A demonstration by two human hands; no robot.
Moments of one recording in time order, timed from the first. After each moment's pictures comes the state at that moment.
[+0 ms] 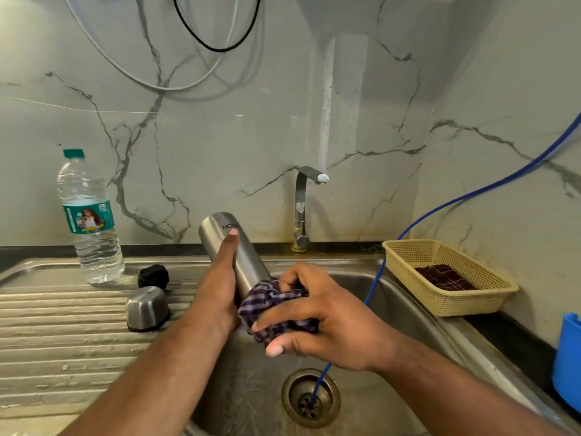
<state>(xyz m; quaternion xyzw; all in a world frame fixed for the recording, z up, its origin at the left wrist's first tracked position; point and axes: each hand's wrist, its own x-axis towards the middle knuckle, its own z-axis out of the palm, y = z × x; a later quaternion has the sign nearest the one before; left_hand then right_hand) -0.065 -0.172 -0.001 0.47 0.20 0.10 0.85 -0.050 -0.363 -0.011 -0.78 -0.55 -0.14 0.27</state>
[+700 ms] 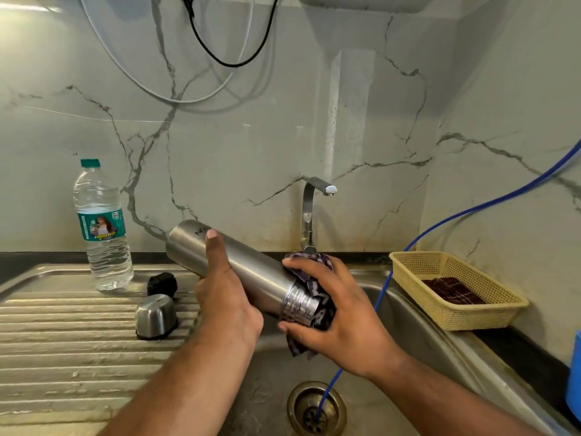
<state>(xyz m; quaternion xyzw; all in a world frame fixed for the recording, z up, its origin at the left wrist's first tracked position) -0.081 -0.194 0.025 0.27 0.23 0.26 0.90 -0.052 -0.359 -0.016 -0.77 -0.44 -0.20 0.41</state>
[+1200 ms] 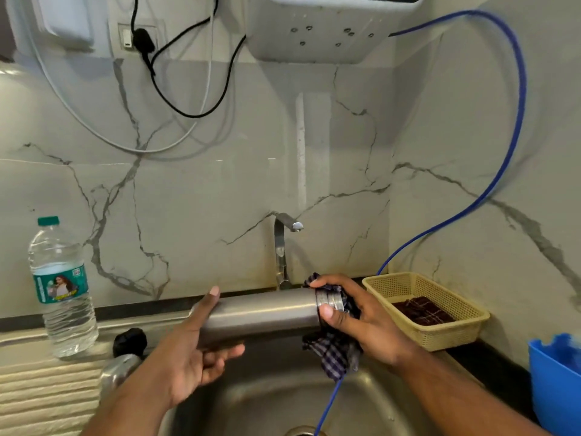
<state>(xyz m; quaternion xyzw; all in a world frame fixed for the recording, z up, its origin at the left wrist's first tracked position) -0.080 -0.142 0.011 0.57 0.18 0.03 0.80 -0.007 -0.415 -0.003 -0.71 -0.35 -0.09 0.60</state>
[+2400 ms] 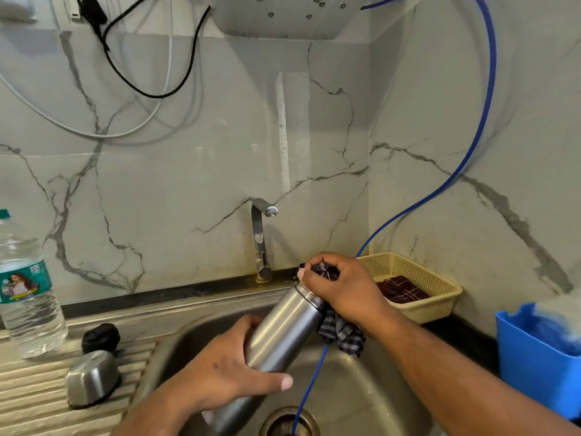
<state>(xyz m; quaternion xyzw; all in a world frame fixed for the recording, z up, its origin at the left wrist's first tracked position) -0.073 -0.196 -0.010 0.94 -0.07 -0.06 0.32 -0.006 -0.414 0.019 -0.79 -0.19 -0.17 0.56</state>
